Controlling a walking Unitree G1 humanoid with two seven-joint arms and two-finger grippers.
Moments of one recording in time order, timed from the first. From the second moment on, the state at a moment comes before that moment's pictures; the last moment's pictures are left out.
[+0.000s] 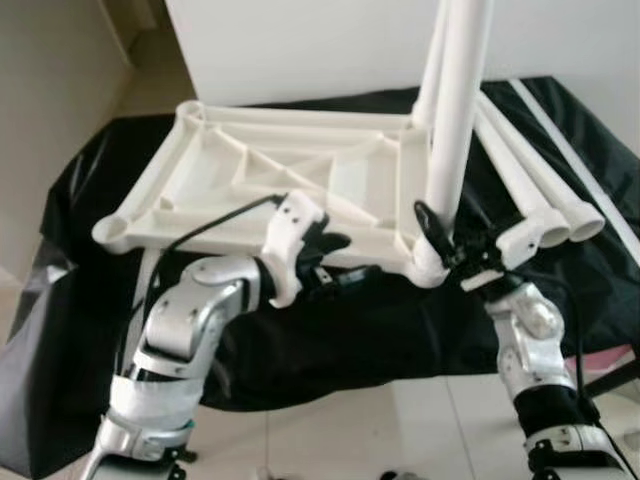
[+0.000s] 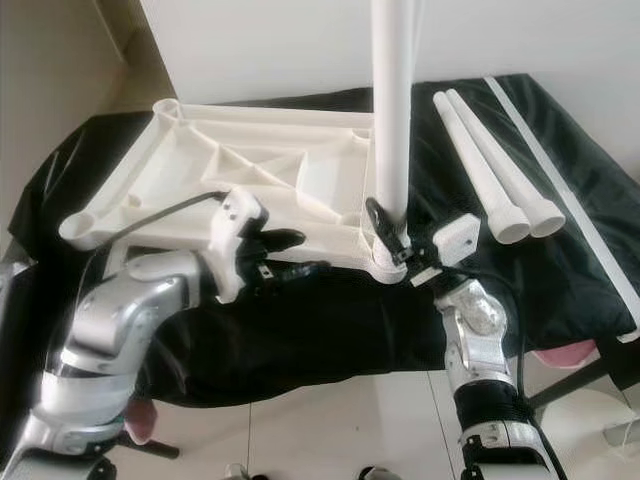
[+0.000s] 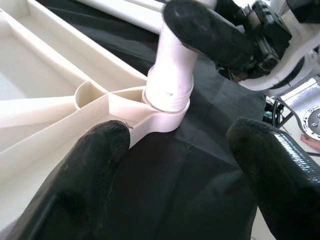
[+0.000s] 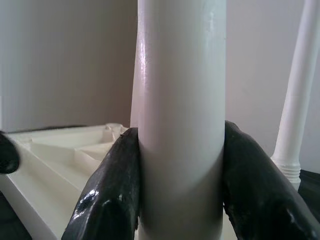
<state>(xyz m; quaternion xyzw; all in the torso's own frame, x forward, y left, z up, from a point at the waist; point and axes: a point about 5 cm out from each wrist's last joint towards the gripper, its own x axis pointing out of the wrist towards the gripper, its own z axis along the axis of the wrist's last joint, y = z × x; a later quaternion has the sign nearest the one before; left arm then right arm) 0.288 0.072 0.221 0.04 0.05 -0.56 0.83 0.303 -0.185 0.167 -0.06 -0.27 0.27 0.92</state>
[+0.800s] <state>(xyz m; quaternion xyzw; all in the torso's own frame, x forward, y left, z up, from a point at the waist) 0.290 0.073 0.231 0.05 0.04 -0.57 0.82 0.301 -0.198 0.172 -0.11 -0.27 0.32 0.90</state>
